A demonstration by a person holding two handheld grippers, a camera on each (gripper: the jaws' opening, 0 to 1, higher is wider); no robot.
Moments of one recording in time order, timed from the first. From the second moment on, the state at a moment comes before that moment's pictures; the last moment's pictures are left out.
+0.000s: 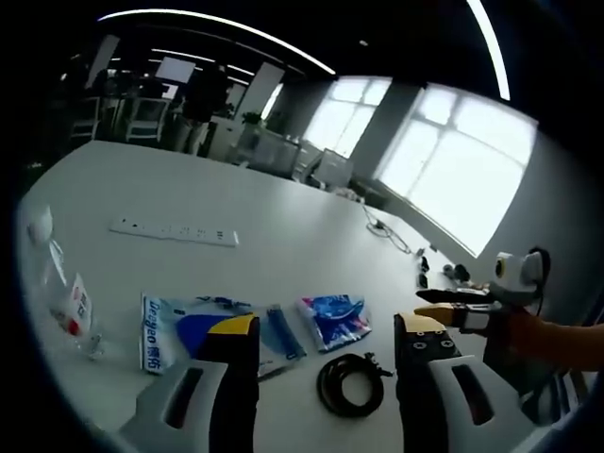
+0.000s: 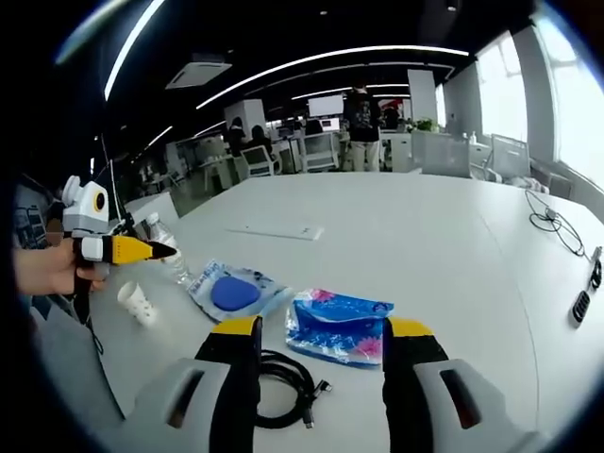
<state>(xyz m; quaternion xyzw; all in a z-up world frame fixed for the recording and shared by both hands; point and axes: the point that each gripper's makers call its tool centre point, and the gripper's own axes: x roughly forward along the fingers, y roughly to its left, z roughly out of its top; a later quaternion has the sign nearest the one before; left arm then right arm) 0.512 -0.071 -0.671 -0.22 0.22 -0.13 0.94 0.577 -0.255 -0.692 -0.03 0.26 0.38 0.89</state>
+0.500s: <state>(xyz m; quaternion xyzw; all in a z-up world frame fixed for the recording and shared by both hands) 0.477 -0.035 -0.646 -0.21 0.20 -0.12 0.95 0.553 -0.252 -0.662 -0.03 0.24 0.36 0.90</state>
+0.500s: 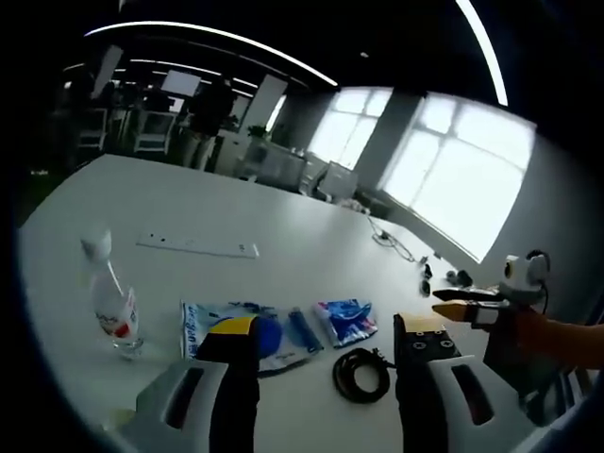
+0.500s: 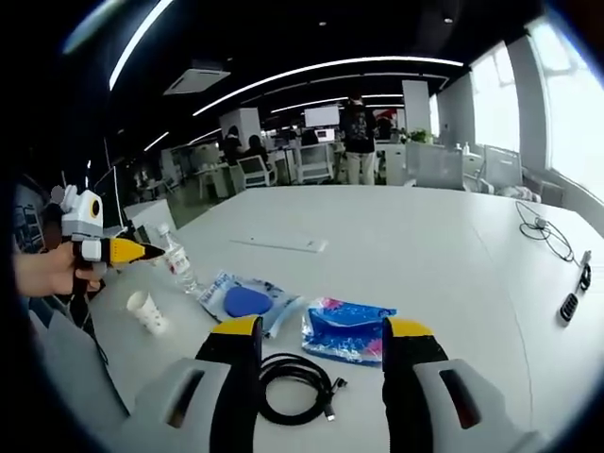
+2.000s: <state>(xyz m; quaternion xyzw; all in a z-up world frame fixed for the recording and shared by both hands) 0.402 0.064 -0.671 -0.18 0.25 -0.07 0.95 0.508 -0.233 -0.690 -0.05 0.29 0.38 0.88</state>
